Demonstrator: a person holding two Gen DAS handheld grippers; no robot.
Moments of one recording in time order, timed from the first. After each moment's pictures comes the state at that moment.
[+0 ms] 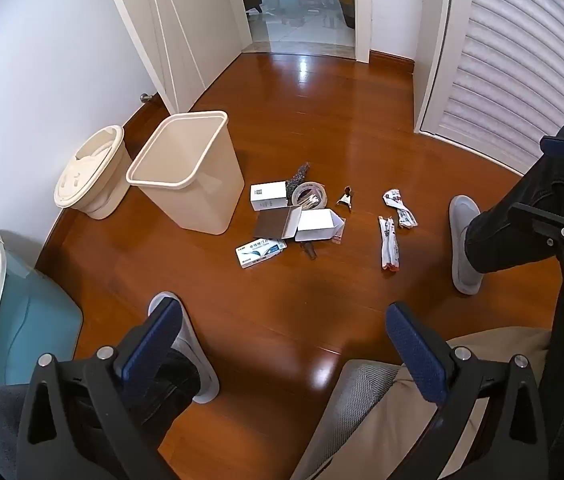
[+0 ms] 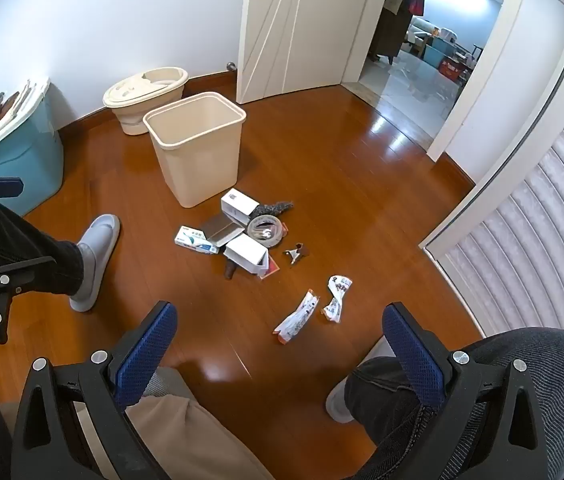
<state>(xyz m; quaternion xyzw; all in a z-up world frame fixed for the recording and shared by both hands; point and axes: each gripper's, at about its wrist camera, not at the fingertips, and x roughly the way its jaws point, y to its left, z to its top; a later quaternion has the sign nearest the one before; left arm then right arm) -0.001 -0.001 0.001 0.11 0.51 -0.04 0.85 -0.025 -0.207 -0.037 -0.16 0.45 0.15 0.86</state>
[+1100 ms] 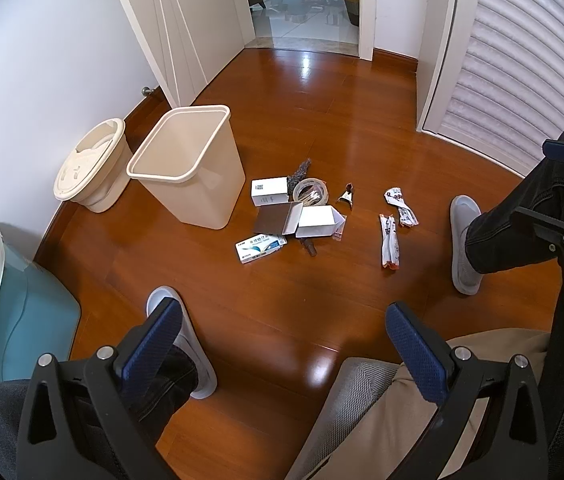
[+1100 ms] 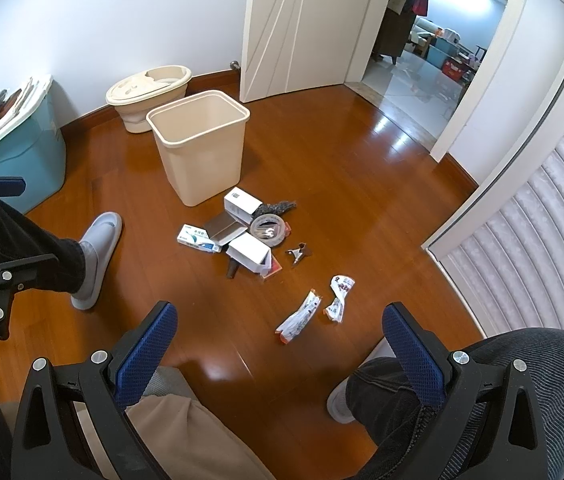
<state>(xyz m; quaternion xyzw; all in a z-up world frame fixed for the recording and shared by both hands) -0.003 0.004 -0.004 0.09 0.52 -0.05 0.85 -0.023 -0.203 -0.039 -0.16 0.45 0.15 0.87</state>
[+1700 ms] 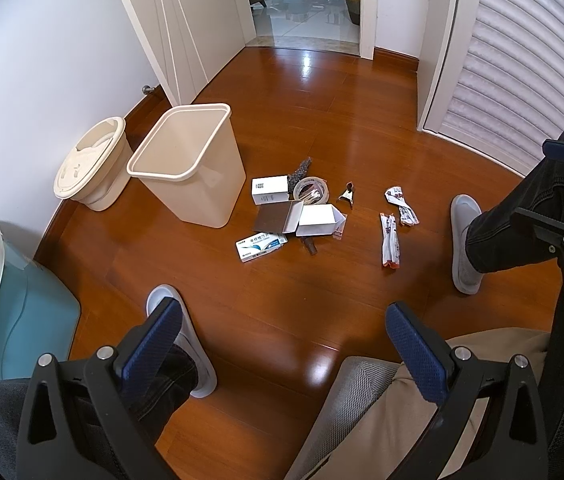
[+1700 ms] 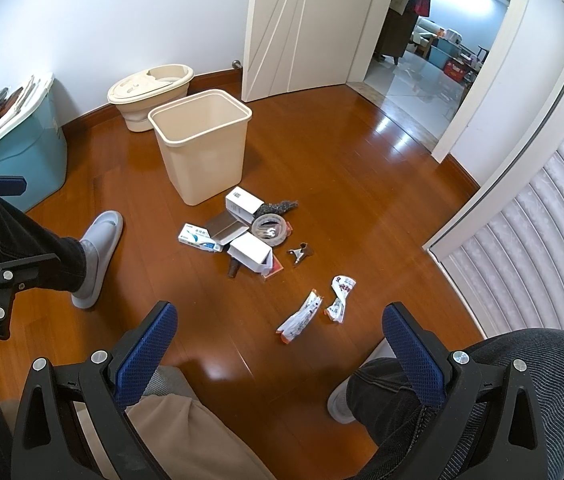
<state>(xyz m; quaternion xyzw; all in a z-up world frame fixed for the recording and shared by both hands) -0.003 0.006 -0.006 0.09 0.52 -0.05 0.85 -0.023 -0.201 -0.040 -0.16 0.45 0.15 0.86</state>
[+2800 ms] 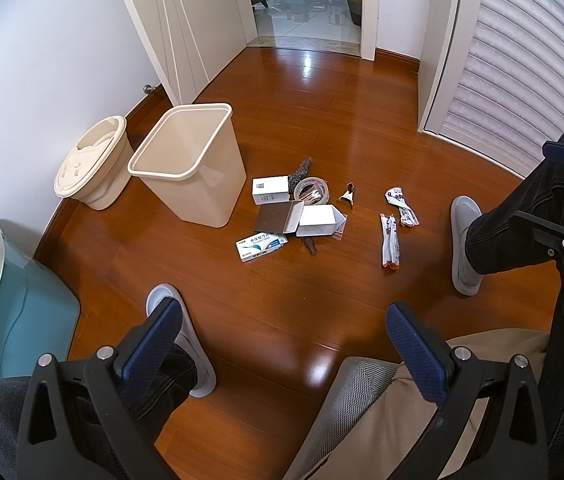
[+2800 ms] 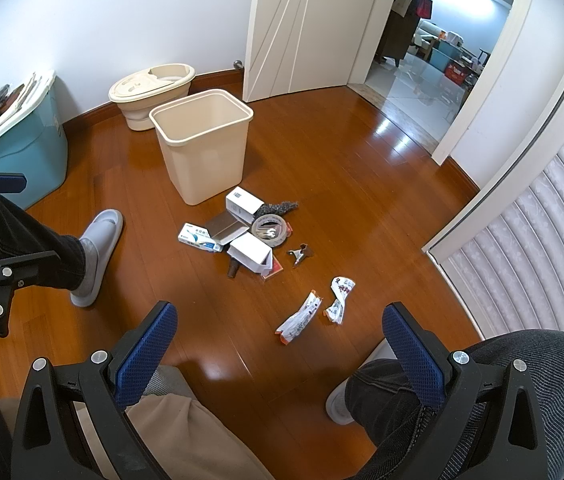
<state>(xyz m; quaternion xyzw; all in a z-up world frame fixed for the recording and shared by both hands) -0.003 0.009 -0.010 0.09 0.52 -0.05 0.85 -0.024 -0.202 -0.041 -0.16 0.45 0.15 0.86</state>
